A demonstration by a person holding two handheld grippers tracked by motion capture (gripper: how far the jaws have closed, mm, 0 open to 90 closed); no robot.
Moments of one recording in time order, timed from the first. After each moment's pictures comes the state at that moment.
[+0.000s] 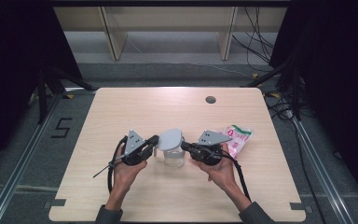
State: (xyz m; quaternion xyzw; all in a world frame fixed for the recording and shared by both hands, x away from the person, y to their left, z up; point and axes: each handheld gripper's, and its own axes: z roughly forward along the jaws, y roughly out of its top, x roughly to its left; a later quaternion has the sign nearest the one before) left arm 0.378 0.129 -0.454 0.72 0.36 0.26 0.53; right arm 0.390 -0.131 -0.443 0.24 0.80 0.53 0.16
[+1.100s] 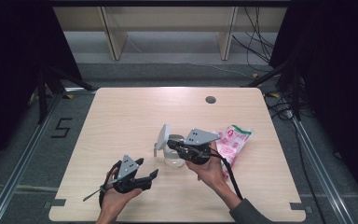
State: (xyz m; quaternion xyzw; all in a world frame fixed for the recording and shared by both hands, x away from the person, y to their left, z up) left arm 0.318 0.143 -0.487 0.76 0.40 0.20 0.48; right arm 0.385 -0.097 -0.427 0.20 0.80 0.55 0.16
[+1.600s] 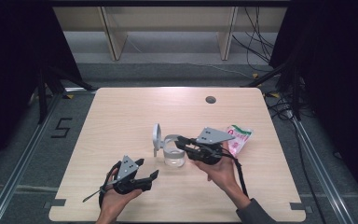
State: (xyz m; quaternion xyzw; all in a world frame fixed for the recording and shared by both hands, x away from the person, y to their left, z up) left arm 0.316 0.144 -0.486 0.76 0.39 0.20 0.48; right arm 0.378 -0.136 -0.415 0.23 0.78 0.55 0.16
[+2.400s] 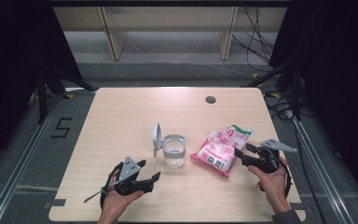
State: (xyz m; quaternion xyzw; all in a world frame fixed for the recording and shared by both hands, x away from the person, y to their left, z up) left arm 0.314 0.138 -0.486 0.76 0.39 0.18 0.49; right arm 0.371 -0.294 -0.473 0.51 0.69 0.48 0.17
